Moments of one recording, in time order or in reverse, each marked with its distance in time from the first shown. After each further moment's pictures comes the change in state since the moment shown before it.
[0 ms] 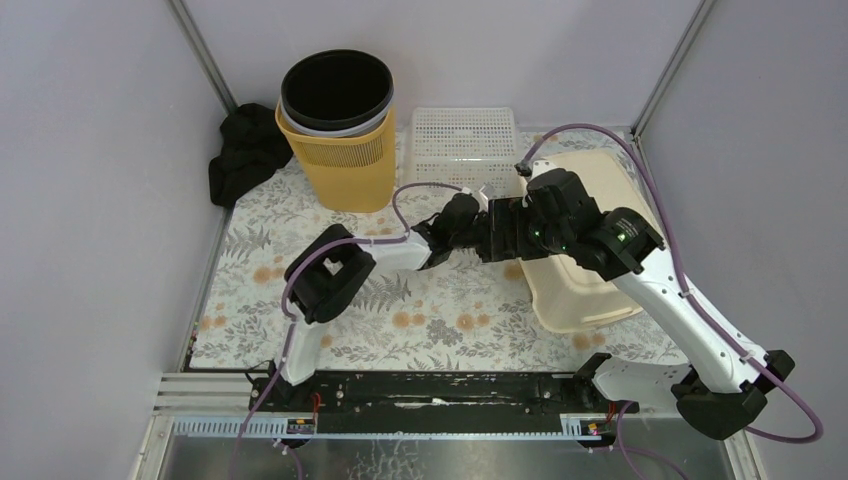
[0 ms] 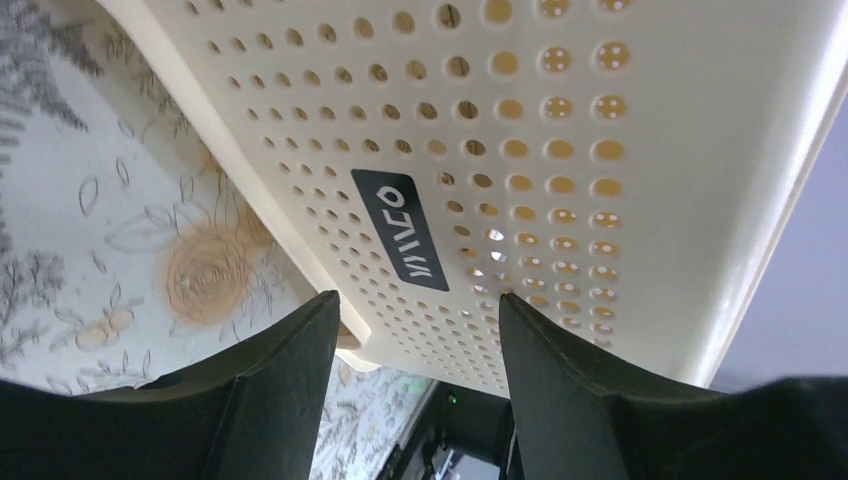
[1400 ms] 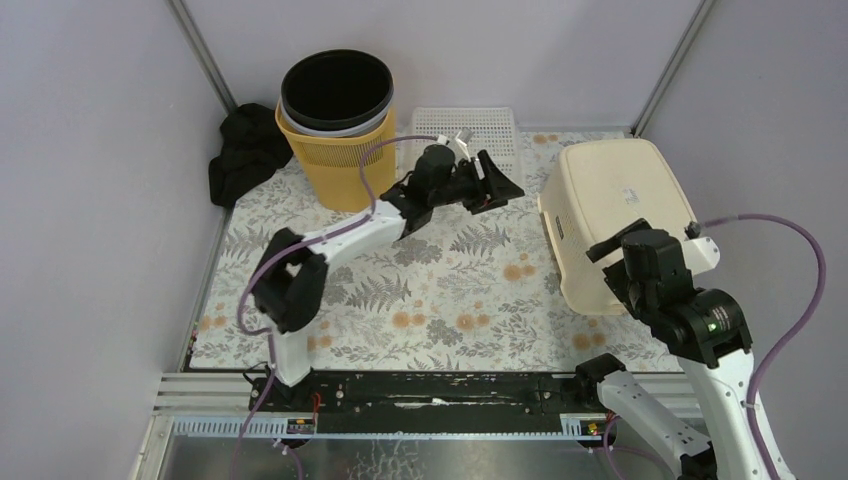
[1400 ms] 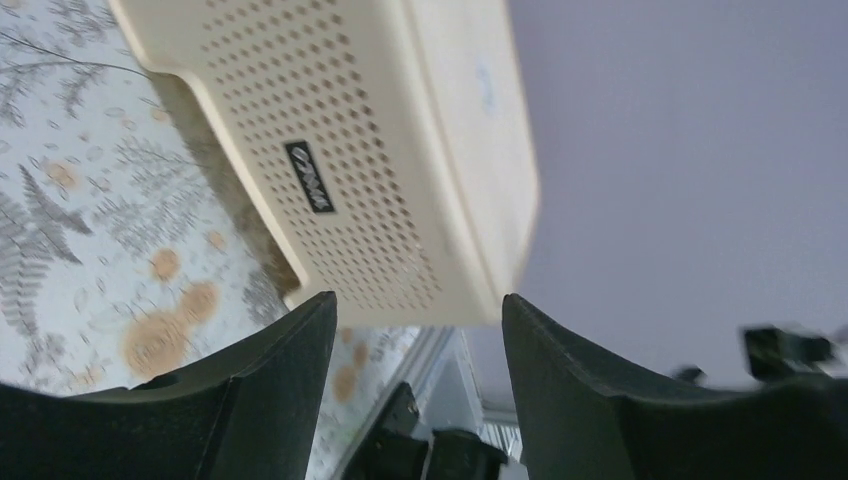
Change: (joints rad) left arm 0.106 -0.094 0.237 -0.201 -0.021 0.031; right arm -0.339 -0.430 -0.192 -0.238 0.405 0.634
